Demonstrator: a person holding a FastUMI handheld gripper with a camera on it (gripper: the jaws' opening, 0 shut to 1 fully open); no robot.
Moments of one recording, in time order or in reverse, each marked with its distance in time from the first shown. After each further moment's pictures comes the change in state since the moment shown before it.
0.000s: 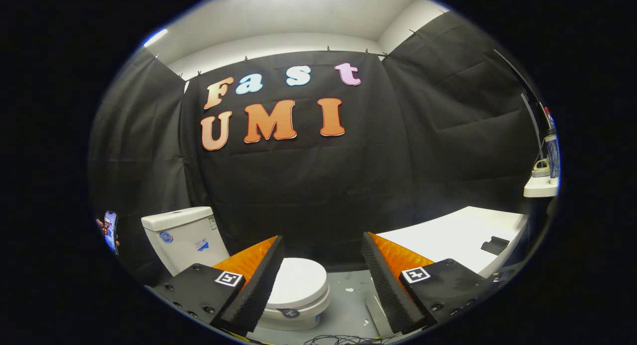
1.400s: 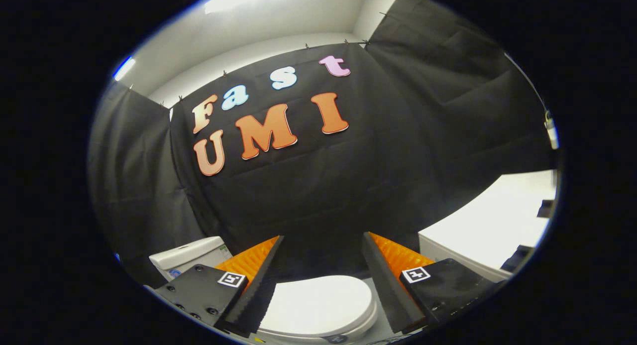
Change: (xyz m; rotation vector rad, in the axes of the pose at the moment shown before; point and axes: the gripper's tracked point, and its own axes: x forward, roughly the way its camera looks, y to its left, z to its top) arm 0.129 0.052 -0.025 0.261 0.010 0.064
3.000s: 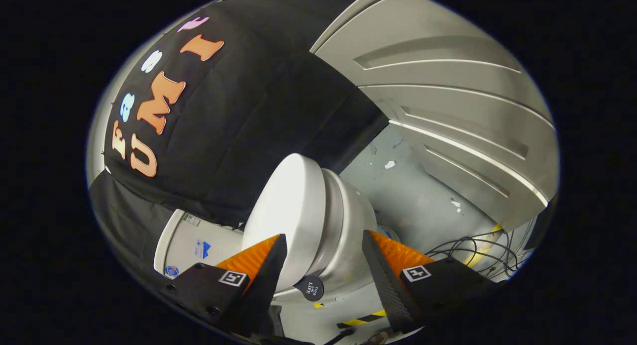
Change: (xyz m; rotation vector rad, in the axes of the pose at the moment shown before) arm -0.001 -0.132 -0.296 0.587 0.585 -0.154
